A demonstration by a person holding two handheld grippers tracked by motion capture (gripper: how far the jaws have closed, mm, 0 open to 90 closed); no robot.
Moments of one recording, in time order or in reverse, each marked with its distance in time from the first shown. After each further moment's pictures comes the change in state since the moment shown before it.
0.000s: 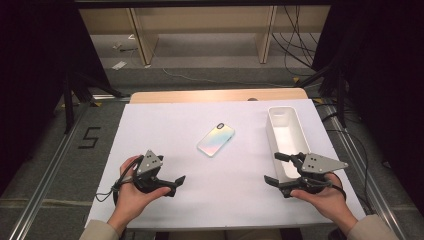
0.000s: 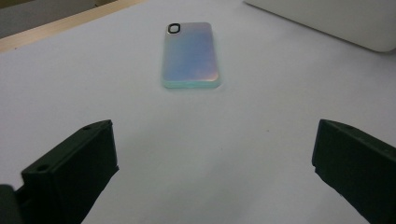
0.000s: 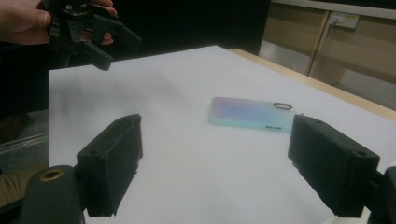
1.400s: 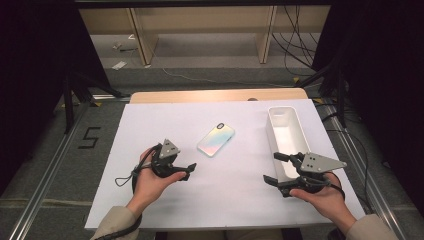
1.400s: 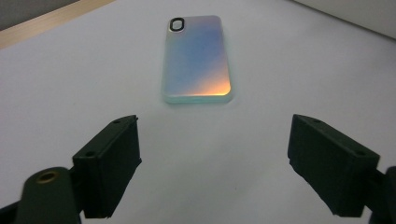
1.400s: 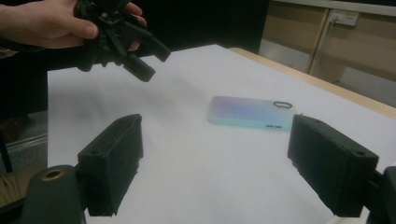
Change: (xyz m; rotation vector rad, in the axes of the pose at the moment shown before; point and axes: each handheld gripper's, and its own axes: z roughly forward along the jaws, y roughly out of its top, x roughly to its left) left arm 0.001 0.028 0.052 0.083 0.030 0.017; right arm -0.001 -0.001 0.002 0.005 -0.001 0.010
